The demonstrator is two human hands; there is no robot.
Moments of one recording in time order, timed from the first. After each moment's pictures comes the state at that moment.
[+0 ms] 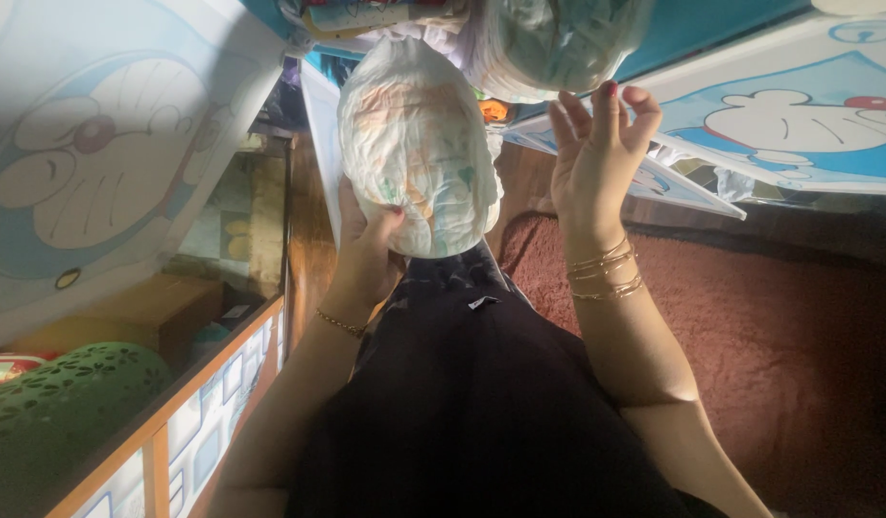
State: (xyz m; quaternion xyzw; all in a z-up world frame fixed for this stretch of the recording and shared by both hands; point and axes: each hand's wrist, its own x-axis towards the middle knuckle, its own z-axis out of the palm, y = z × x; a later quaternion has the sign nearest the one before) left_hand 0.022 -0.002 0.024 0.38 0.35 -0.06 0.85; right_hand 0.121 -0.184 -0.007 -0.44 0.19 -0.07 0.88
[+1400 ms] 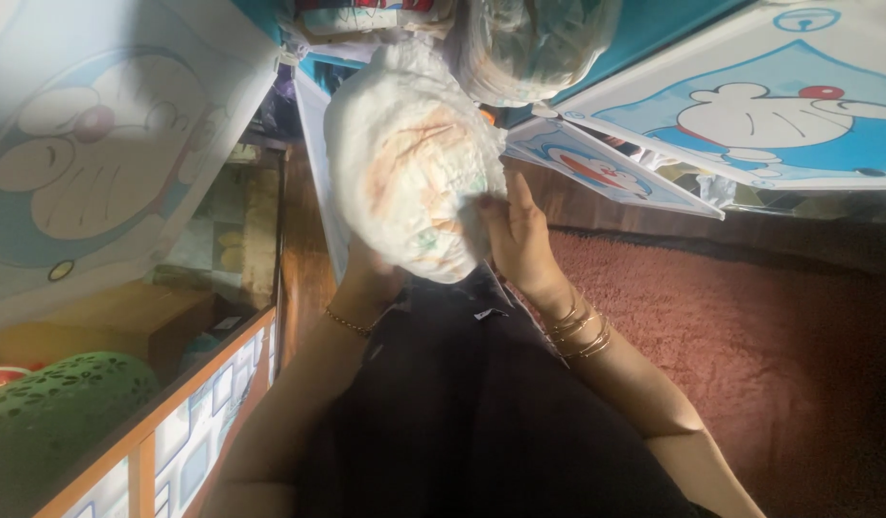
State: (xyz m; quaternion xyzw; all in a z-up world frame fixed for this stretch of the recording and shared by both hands) left_hand 0.002 -0.036 0.011 0.65 0.19 0.15 0.72; right_hand 0.027 -0.175 -0.055 -0.80 -0.06 0.08 0.60
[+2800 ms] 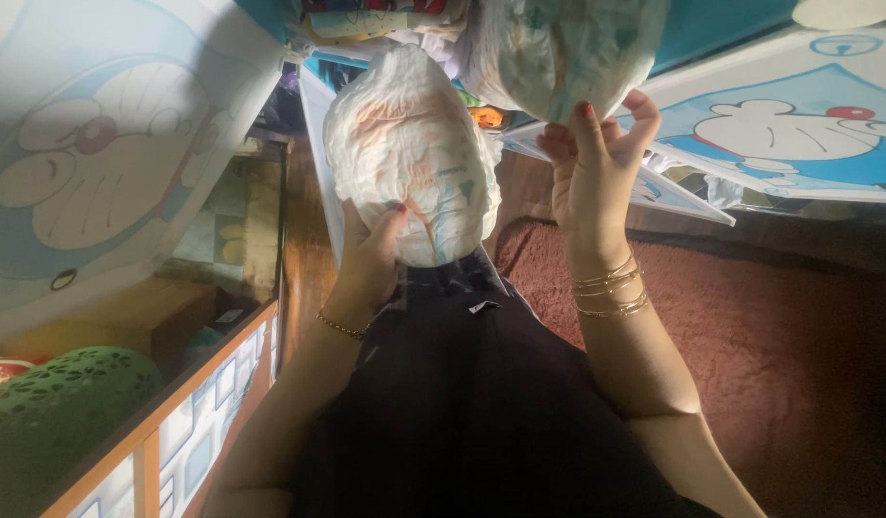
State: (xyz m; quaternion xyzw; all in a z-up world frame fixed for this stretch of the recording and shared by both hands) left_hand 0.015 -0.002 0.014 0.55 0.36 -0.08 0.75; right_hand 0.110 -0.180 0.027 -0.49 0.18 0.00 0.85
